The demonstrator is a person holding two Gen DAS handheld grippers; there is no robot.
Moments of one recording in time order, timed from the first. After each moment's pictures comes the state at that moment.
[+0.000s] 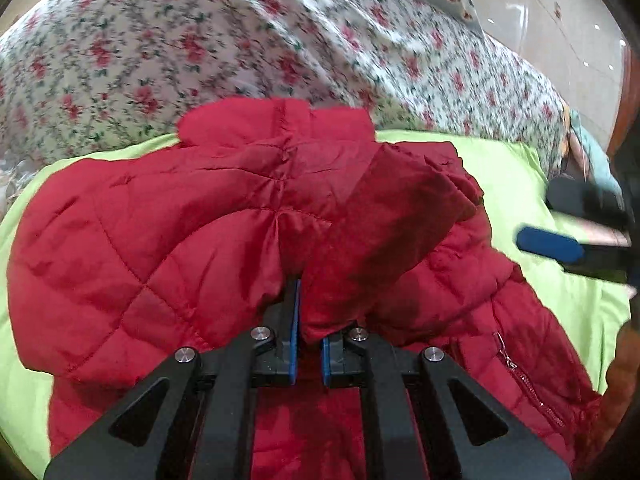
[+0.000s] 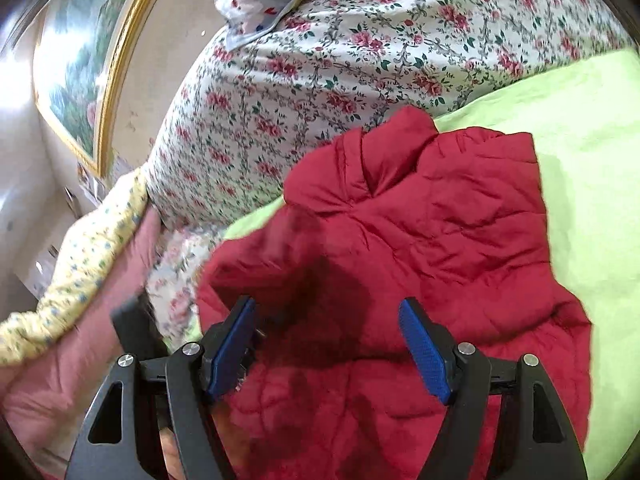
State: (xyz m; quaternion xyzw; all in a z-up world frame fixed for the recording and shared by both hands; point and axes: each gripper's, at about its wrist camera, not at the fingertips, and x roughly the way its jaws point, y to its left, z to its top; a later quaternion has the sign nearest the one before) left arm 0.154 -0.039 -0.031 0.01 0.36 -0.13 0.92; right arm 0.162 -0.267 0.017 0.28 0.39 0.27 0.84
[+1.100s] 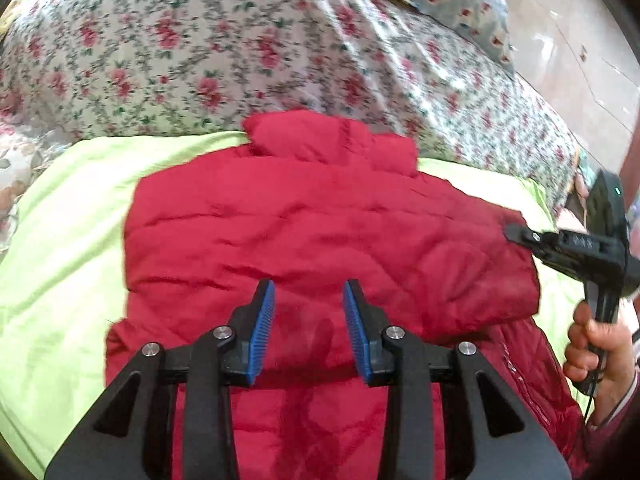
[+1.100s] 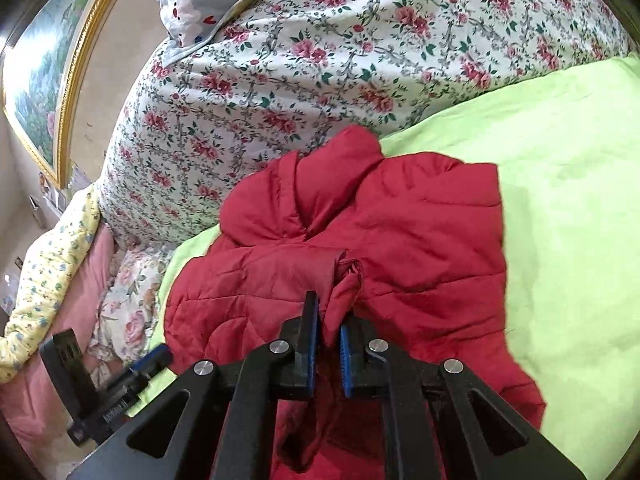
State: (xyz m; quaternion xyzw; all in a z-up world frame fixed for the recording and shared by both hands) left arm 0.165 0.050 -0.006 -0.06 0.37 -0.11 0.92; right arm 0.217 -0.291 0.003 0.24 0.40 0.19 0.86
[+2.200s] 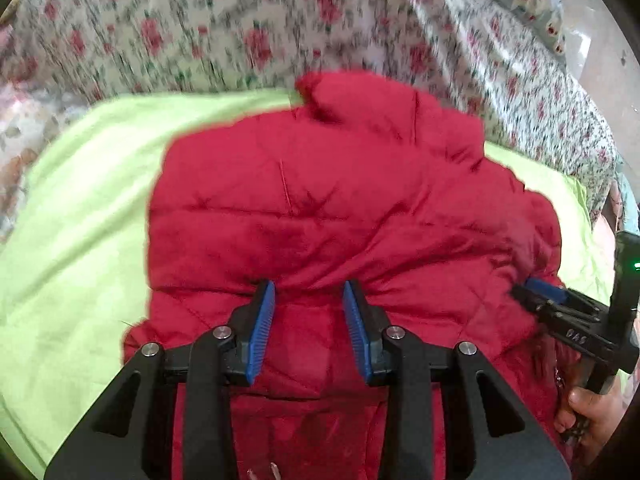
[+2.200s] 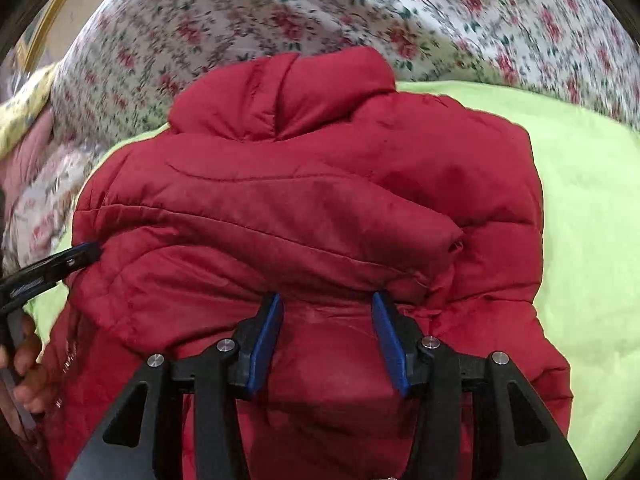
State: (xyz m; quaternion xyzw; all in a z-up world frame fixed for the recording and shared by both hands) left arm 0.194 0.073 -0.037 -0.05 0.41 -0.05 0.91; right arm 0.215 -0.223 -0.062 0.05 0.45 0.14 0.88
